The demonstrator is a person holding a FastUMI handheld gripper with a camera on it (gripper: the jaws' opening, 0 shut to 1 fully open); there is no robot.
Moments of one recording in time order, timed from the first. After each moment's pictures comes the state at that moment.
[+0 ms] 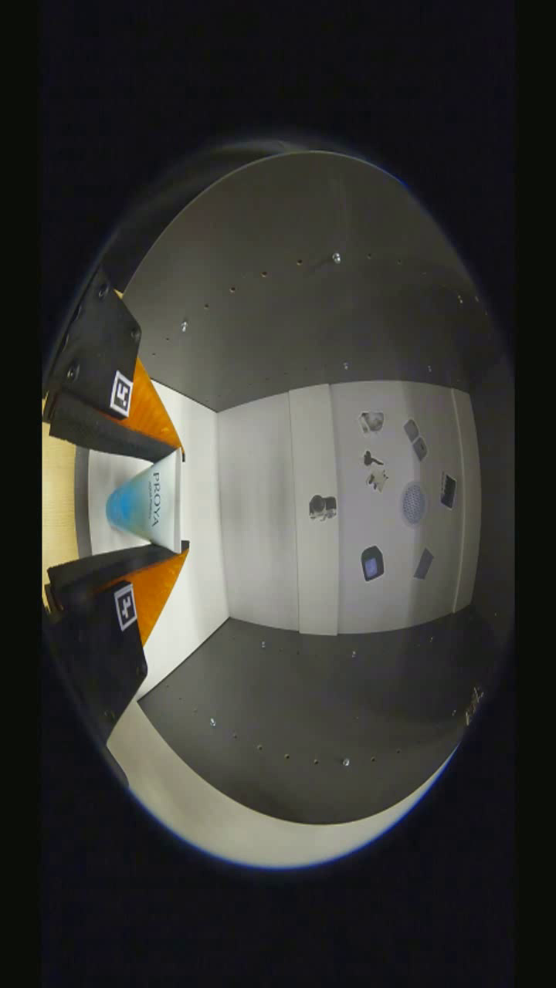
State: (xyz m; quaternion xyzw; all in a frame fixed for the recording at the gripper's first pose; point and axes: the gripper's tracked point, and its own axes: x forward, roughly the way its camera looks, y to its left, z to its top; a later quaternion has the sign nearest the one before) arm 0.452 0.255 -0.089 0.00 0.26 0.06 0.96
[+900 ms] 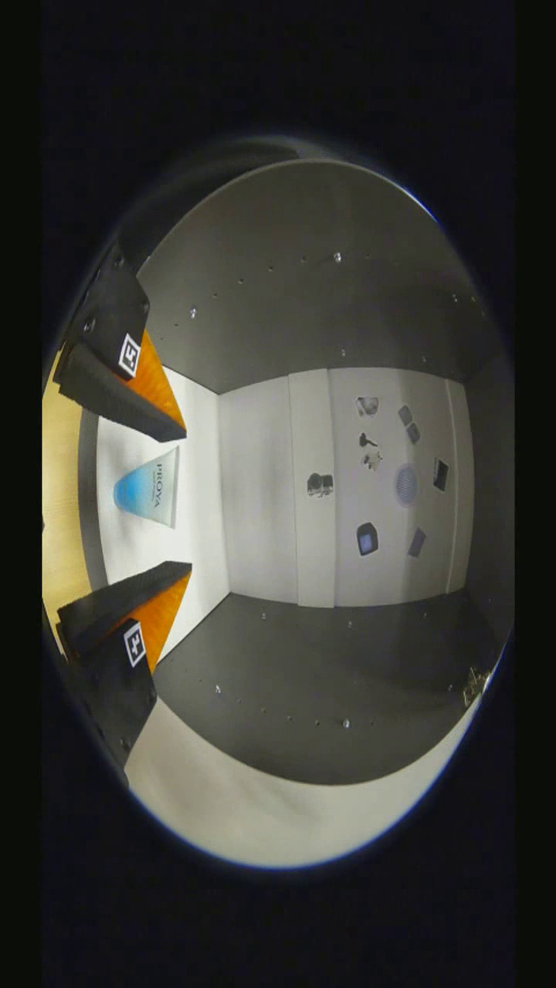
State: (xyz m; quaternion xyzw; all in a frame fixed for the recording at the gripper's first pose) arm 0.418 0.232 -0.067 -0.02 0.23 0.02 0.97
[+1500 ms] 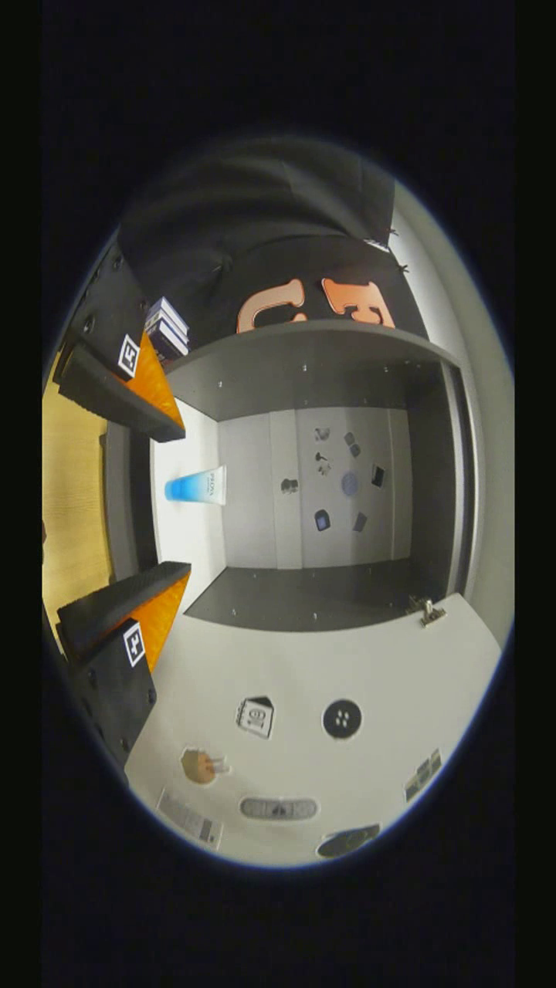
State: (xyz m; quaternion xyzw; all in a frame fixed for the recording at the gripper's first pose) arm 0.239 0.203 -0.005 0.00 0.15 0.03 0.99
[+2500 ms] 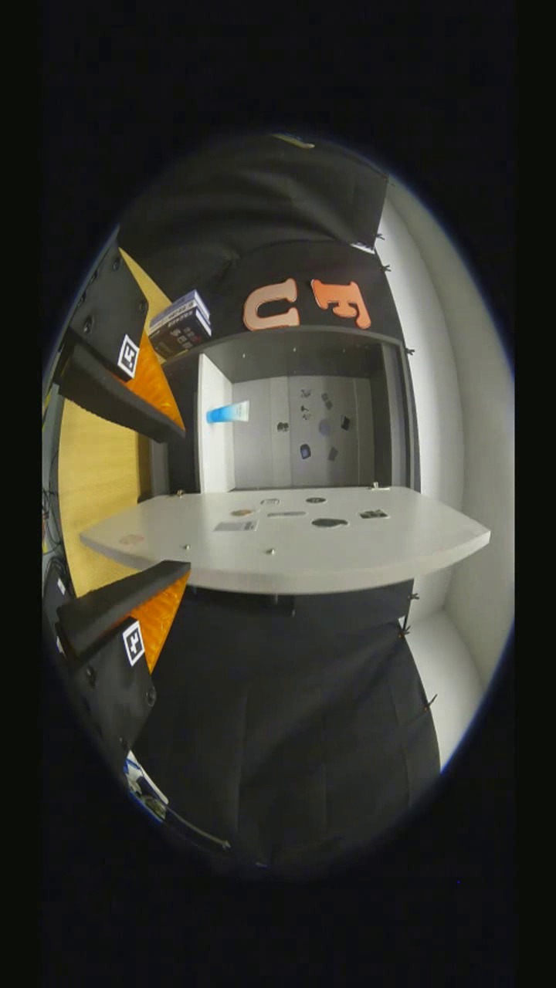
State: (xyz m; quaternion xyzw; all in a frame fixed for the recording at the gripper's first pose) arm 0.026 0.022 0.029 -0.04 0.13 -0.02 0.99
